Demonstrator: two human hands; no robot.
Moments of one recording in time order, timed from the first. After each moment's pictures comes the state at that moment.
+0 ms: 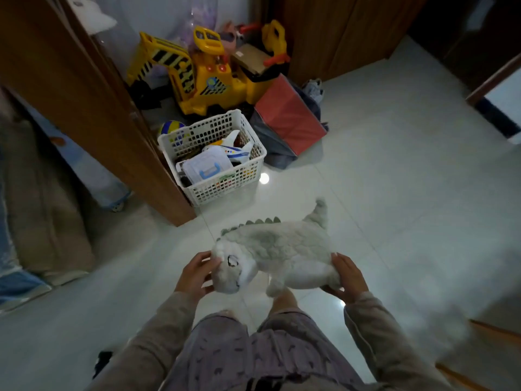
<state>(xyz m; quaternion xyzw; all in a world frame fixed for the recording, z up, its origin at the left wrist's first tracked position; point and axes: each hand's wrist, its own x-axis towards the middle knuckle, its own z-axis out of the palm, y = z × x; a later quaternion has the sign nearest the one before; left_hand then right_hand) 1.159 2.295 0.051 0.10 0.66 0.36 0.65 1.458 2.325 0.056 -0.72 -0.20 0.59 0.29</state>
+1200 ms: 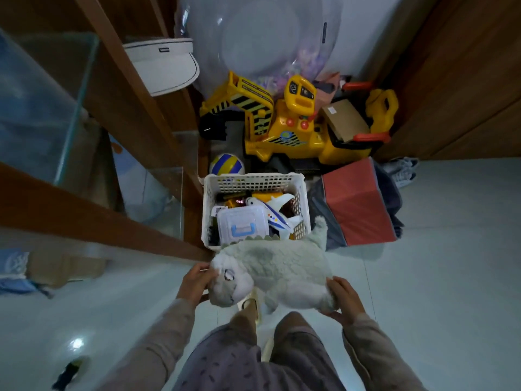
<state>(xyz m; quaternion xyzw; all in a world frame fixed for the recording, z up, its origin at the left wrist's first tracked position) 1.072 2.622 0.014 -0.07 0.73 0.41 0.54 1.345 2.758 0.020 -0.68 -0.29 0.67 0.09</state>
